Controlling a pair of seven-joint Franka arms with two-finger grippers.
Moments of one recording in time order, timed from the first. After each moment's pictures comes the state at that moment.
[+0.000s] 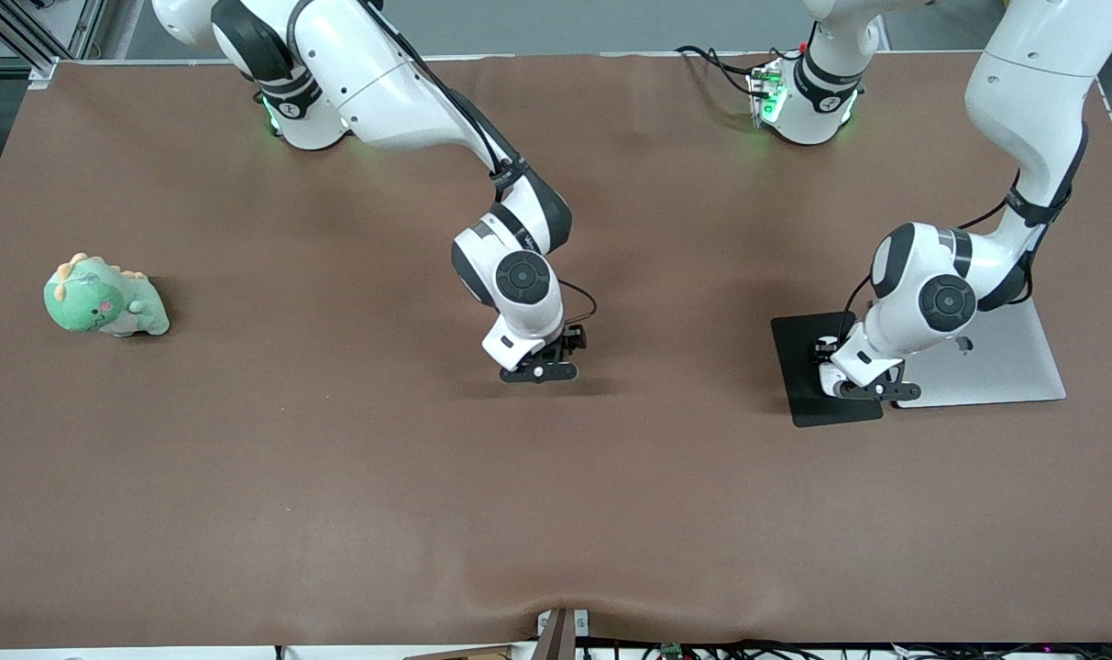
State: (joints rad) left arm 0.24 0.50 -0.31 -2.12 0.27 2.51 -0.20; right arm 0.77 0.87 -0.04 -1.39 0.11 2.26 0.64
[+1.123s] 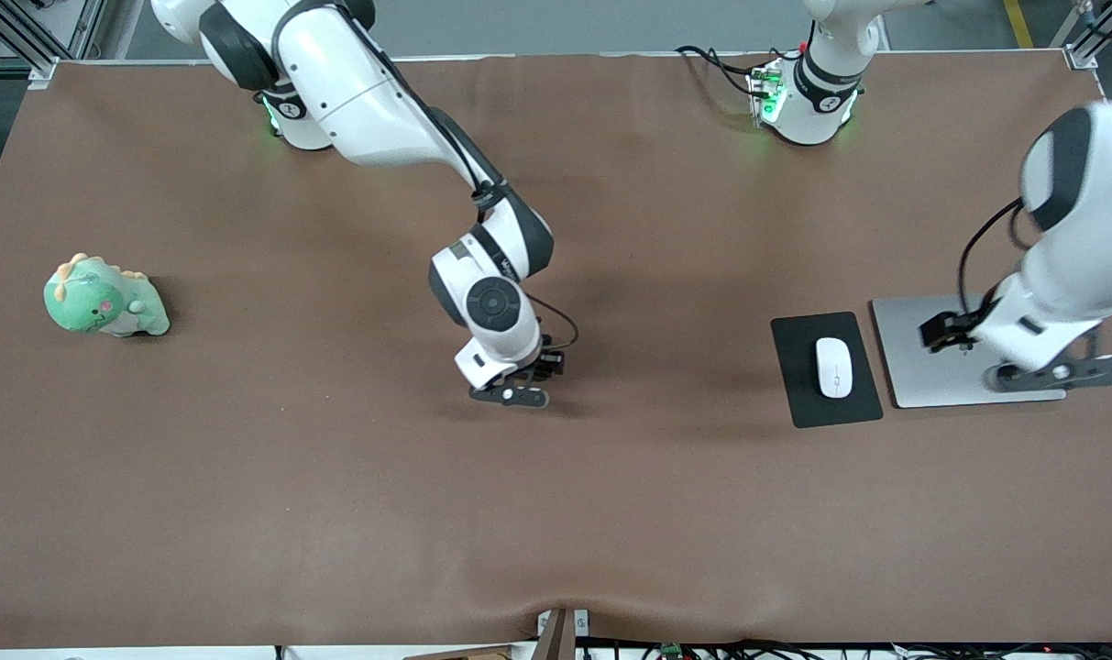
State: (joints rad) left arm 0.24 0.21 -0.36 -1.57 0.27 1.71 -0.19; right arm 0.67 0.86 -0.05 -1.36 0.13 2.19 0.72
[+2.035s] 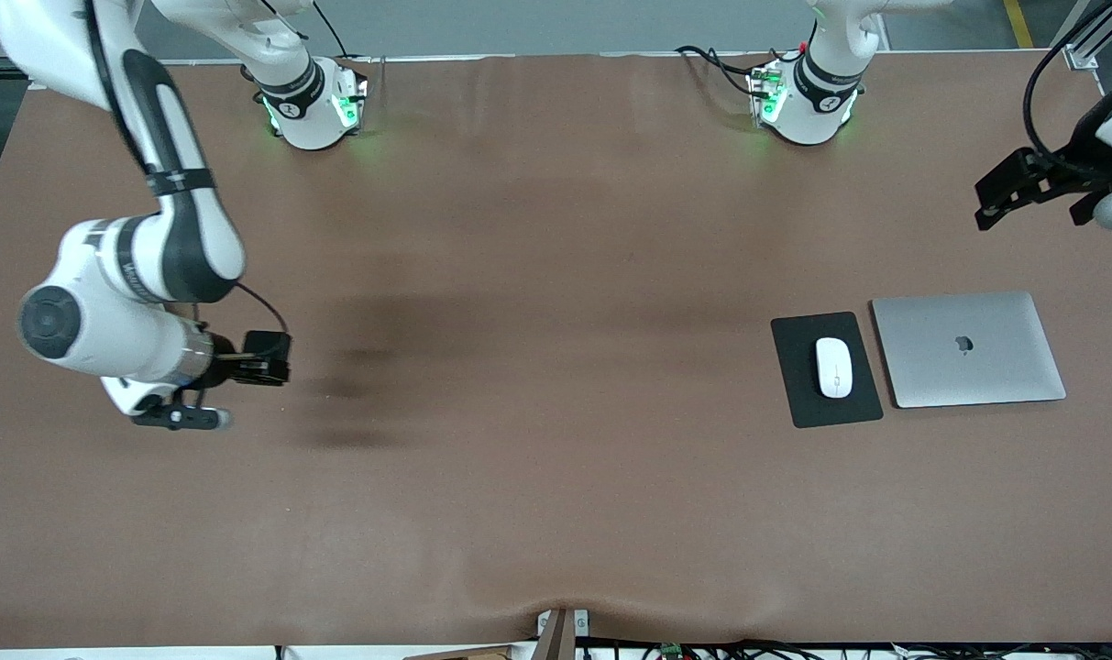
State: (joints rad) left arm -0.05 -0.01 -0.05 -1.43 0.03 1.45 -0.09; right arm 0.05 0.37 -0.07 -1.82 0.13 2.06 -0.02
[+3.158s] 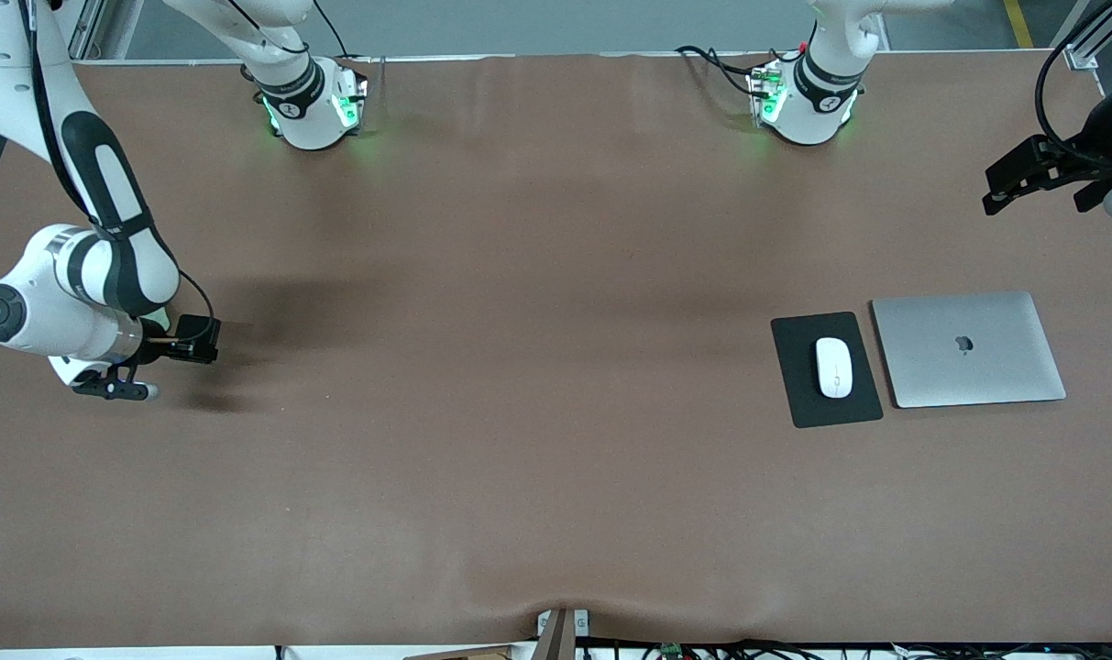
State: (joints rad) left arm -0.05 -0.02 -0.03 -1.47 0.03 1.44 -0.08; right arm -0.19 0.47 -0.06 -2.03 0.03 2.33 -0.15
